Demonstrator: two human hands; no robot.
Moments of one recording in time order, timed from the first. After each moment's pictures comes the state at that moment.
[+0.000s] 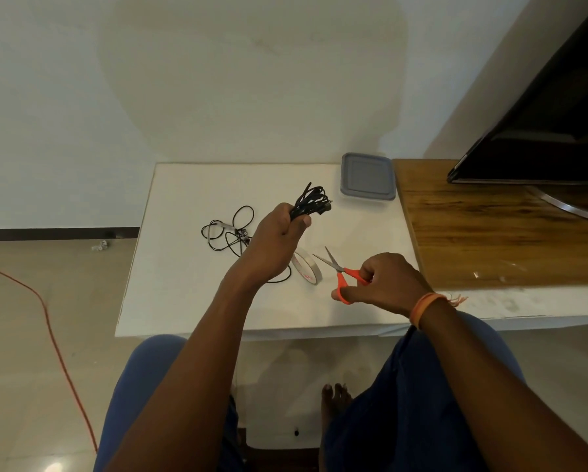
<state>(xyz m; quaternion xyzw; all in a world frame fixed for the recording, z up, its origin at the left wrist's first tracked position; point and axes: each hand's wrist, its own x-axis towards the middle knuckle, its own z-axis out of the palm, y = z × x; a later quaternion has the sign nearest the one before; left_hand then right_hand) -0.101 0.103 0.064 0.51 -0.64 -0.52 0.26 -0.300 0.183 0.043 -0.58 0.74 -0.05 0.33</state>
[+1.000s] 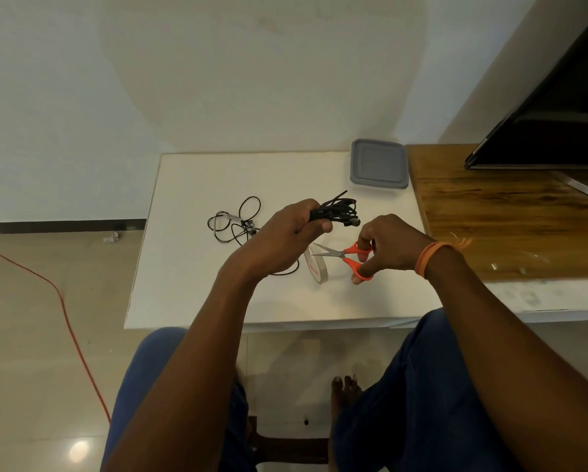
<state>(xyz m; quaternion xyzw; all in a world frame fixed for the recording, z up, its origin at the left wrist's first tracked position) -0.099 0.106 0.083 0.44 -0.73 -0.49 0.16 -0.313 0.125 0.038 -0.67 0.66 0.05 0.33</state>
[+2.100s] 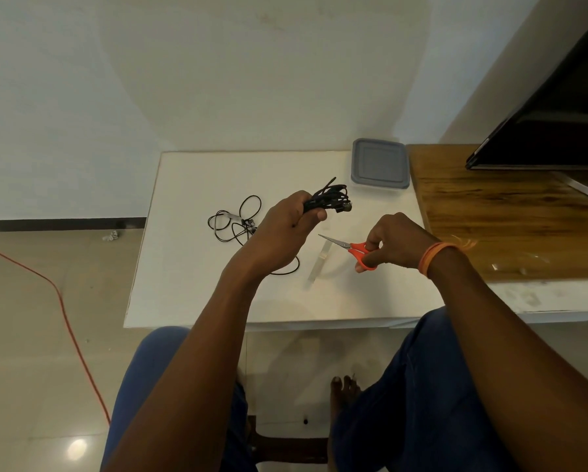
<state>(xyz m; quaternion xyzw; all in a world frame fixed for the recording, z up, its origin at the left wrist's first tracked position) -0.098 0.099 0.067 0.48 -0.71 -0.47 0.22 -0.322 0.123 0.030 -0.65 0.68 0.03 0.33</state>
